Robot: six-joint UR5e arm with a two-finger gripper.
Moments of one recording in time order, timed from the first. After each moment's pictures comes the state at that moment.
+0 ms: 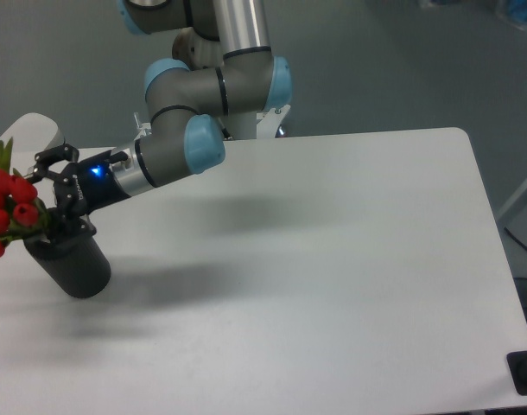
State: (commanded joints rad) arm 2.25 -1.81 -1.97 -0.86 0.29 1.32
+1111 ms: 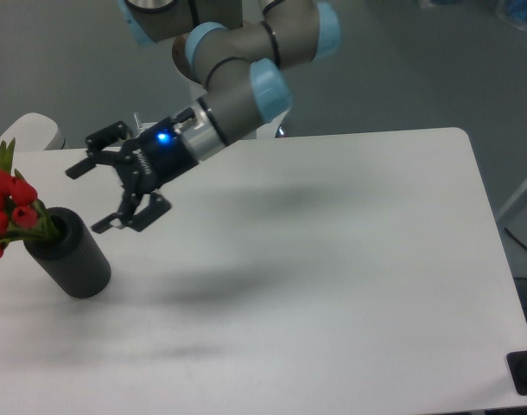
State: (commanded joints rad) arm 2.47 -1.73 -1.86 -0.86 0.33 1.28
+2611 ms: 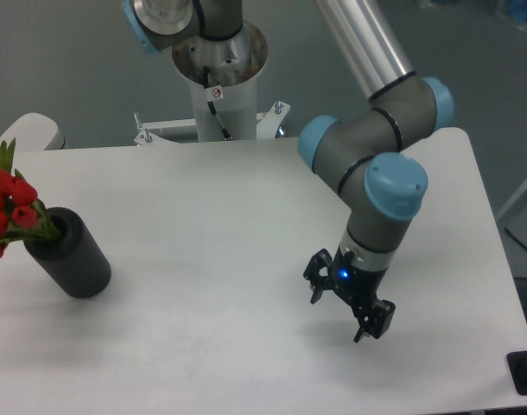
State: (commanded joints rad) arm 2.55 -2.17 -1.37 -1.05 1.45 1.48
